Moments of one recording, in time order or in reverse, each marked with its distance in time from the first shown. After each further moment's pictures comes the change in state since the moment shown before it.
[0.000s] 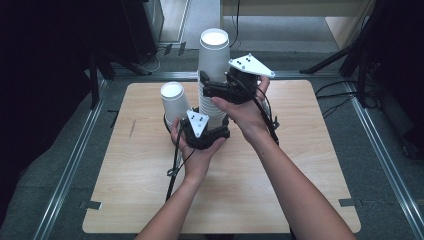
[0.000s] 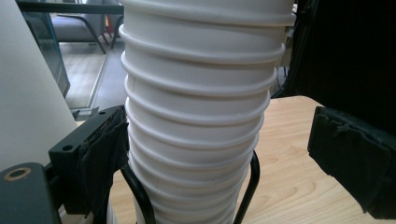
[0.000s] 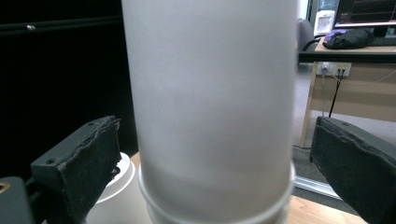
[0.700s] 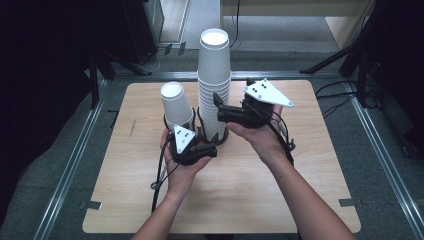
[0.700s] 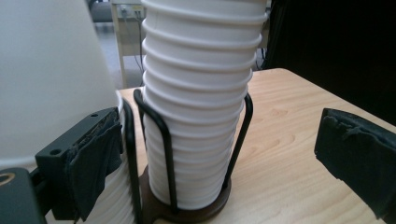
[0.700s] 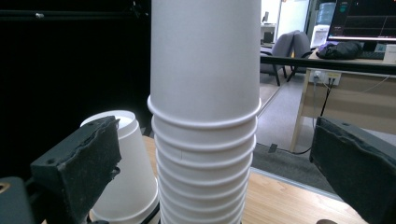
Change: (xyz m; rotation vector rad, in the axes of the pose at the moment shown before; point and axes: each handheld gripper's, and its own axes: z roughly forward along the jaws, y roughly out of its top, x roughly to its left) left arm 0.024 -0.020 -0.038 0.058 -0.106 0.010; right arm -0.006 -0.028 -0.053 -0.031 0.001 -0.068
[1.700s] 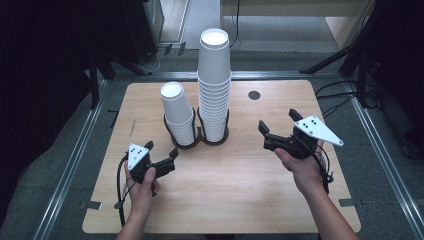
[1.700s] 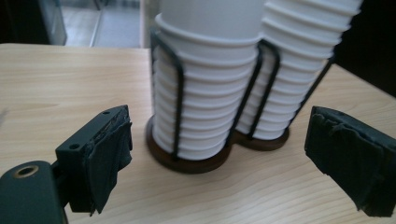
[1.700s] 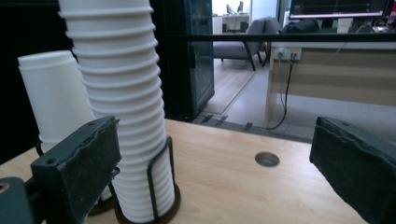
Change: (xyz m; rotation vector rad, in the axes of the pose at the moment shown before) left arm 0.083 -0.041 -0.069 0.050 0.037 -0.124; right arm -0.066 -0.068 -0.079 0.014 -0.090 0.048
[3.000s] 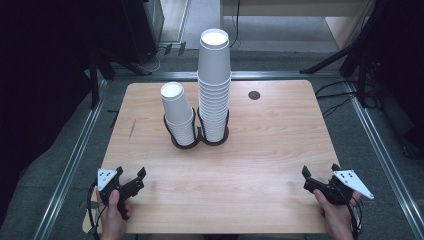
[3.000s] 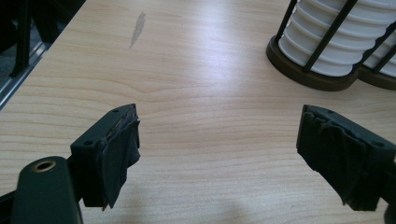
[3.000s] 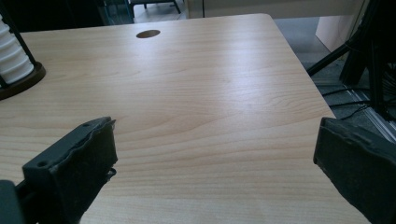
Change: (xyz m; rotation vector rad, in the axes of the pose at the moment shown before) left arm 0.082 -0.063 -0.052 0.121 0.240 -0.102; right arm -0.098 -0.155 -0.089 0.187 -0.323 0.125
